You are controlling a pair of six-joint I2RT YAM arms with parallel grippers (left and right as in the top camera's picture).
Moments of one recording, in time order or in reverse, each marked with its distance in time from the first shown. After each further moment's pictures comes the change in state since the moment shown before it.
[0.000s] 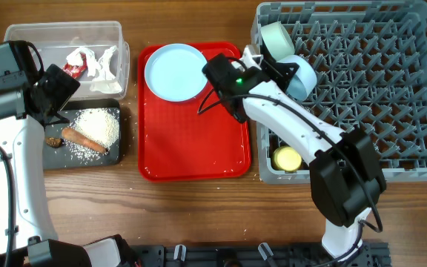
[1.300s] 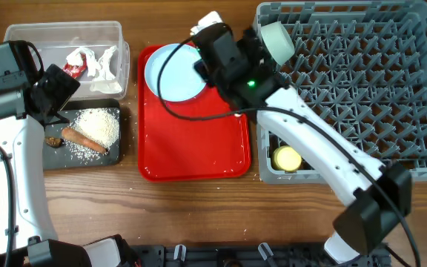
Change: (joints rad) left arm 0.000 0.000 0.000 0.000 0.000 0.000; right arm 0.055 -0.179 0.113 0.373 -0.856 0.150
